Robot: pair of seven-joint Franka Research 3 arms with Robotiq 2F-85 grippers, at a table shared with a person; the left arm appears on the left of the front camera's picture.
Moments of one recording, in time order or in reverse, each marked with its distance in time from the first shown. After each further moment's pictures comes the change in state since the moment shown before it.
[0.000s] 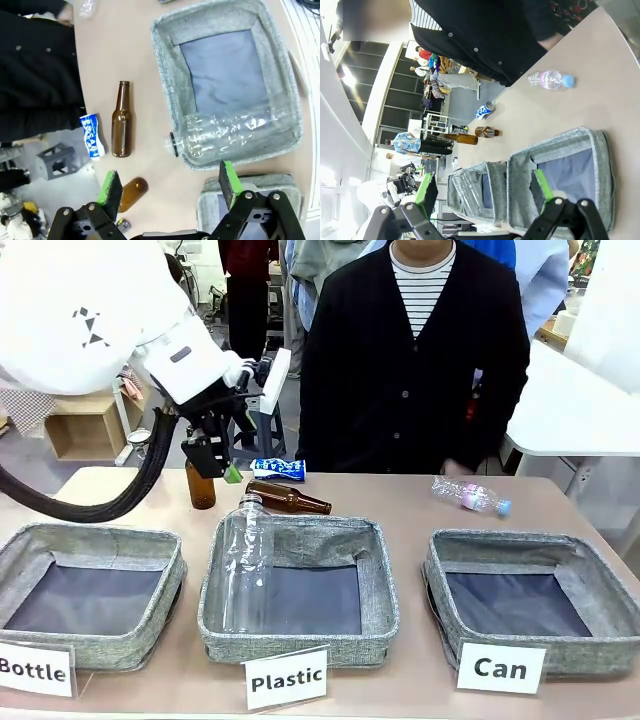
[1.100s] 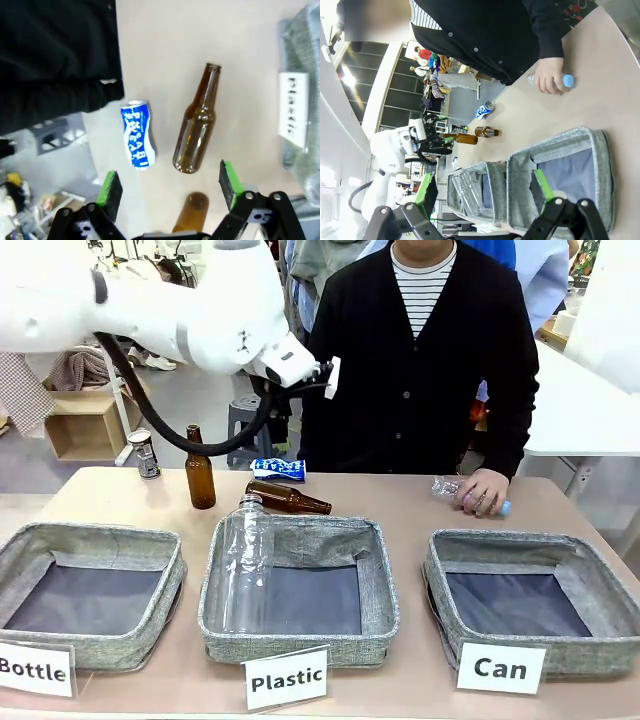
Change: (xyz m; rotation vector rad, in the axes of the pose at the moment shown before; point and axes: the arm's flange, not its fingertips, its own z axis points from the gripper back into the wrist) left arm -0.006 0.185 -0.161 -0.040 0.176 0.128; right arm 0.000 -0.001 0.000 -0.001 0.001 -0.002
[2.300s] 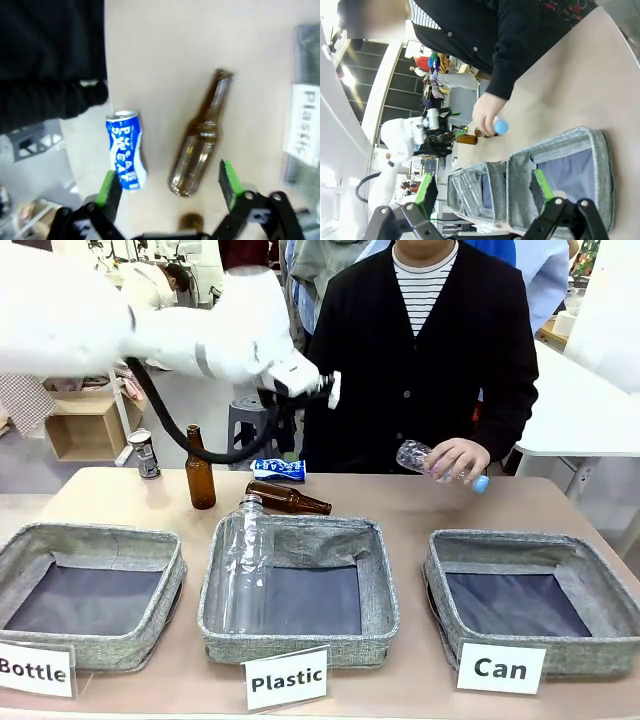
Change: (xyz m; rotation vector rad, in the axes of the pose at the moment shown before) left arm 0.000 0.016 -0.020 -0.109 -0.052 0.046; right arm 0.000 0.000 0.000 0.000 0.000 0.001
